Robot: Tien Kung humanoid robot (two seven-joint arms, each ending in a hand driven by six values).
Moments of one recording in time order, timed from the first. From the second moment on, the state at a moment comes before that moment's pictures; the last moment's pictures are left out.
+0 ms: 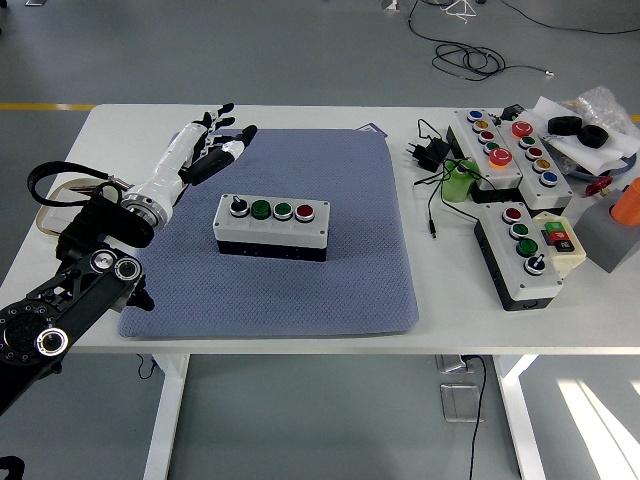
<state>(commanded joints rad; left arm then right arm) -0.61 0.26 -0.96 -1.25 1.33 0.24 0.18 0.11 -0.14 1.00 0.18 -0.54 -0.33 -0.21</state>
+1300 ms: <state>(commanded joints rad) -0.61 0.26 -0.96 -1.19 1.16 0.20 0.21 0.11 -0.14 1.00 0.18 -0.54 -0.33 -0.21</state>
